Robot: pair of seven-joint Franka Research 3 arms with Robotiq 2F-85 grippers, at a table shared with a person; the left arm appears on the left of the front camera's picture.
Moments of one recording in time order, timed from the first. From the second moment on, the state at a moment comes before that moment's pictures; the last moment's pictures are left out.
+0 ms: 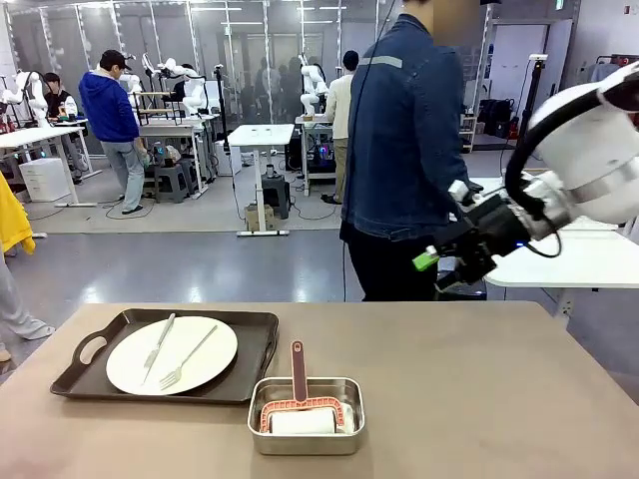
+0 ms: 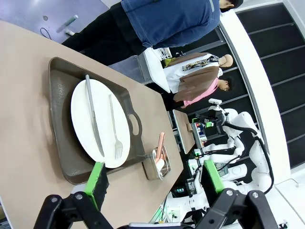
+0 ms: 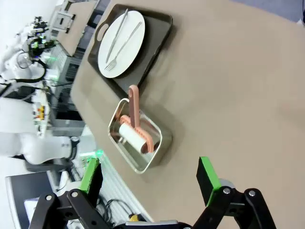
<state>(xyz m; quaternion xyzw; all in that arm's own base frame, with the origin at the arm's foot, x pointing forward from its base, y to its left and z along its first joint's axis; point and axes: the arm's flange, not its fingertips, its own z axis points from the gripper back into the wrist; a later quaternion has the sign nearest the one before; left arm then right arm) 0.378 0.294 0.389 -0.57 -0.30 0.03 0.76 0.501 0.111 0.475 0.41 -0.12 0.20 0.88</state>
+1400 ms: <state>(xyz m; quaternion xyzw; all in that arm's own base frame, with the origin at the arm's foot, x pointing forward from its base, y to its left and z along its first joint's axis) 0.378 0.293 0.389 -0.57 -0.30 0.03 0.76 0.511 0.352 0.417 0.20 -0.07 0.63 0.75</state>
